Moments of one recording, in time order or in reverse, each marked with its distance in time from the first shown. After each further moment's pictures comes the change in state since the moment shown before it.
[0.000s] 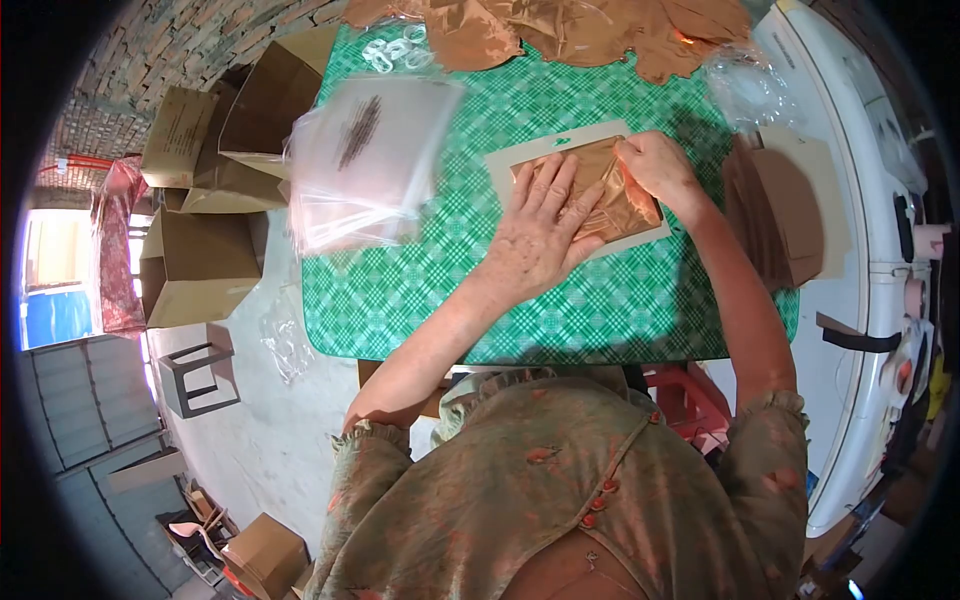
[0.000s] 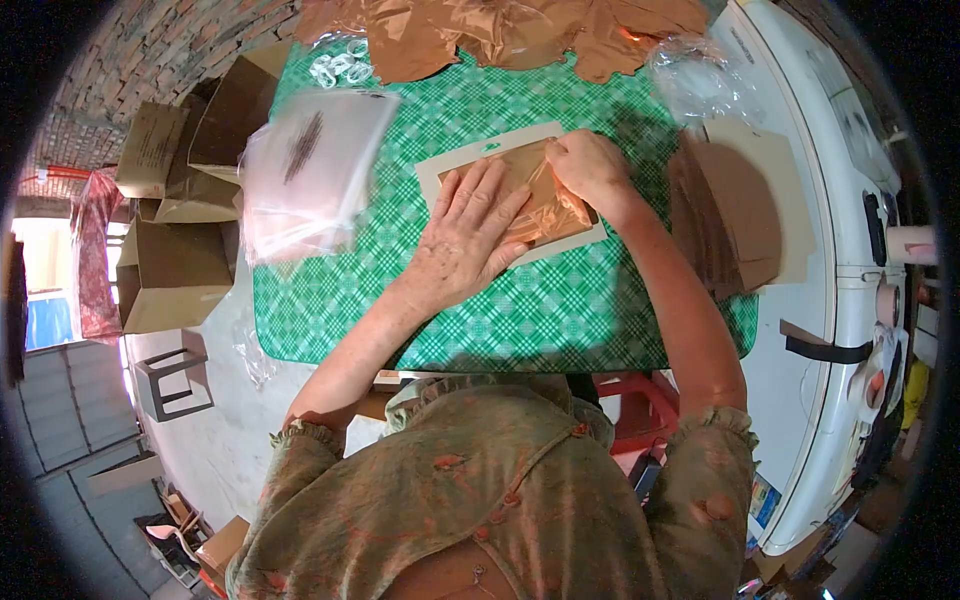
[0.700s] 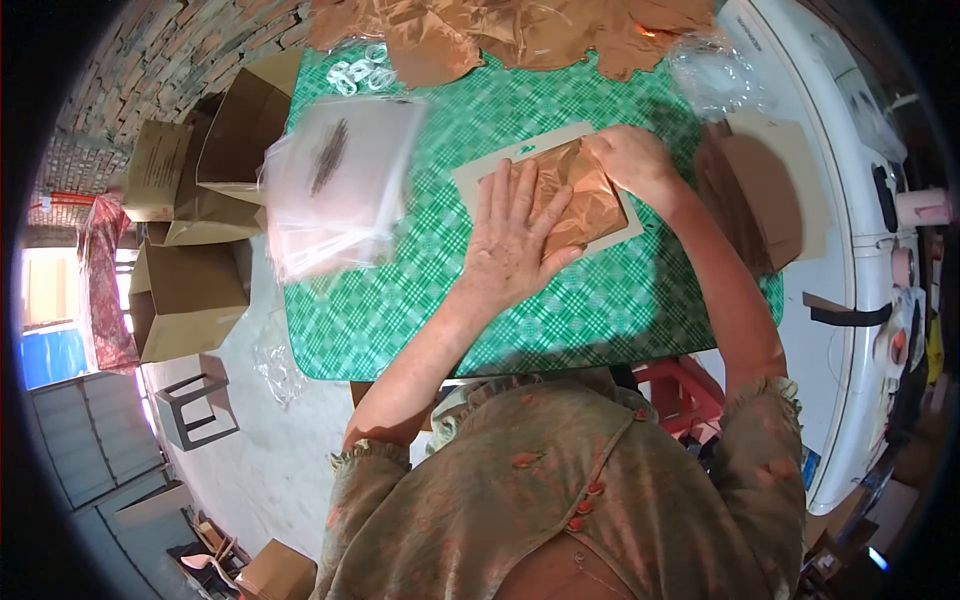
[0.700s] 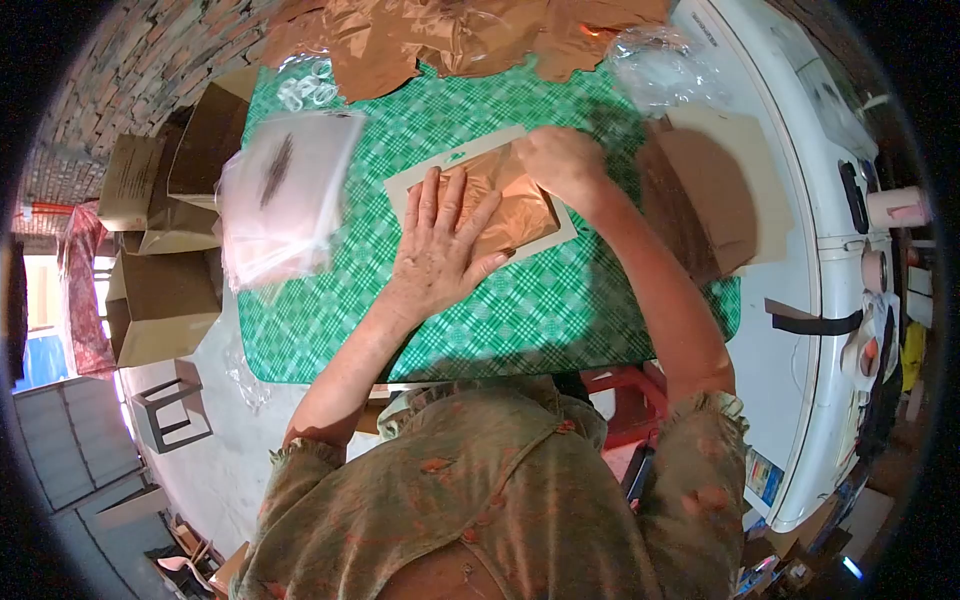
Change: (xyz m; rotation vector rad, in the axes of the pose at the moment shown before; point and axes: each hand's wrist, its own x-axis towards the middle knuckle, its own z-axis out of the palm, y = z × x) left_hand 0.001 -0.001 0.017 0.113 -0.037 -0.061; right_hand -0.007 0.004 -0.011 -0.318 0.120 -0.269
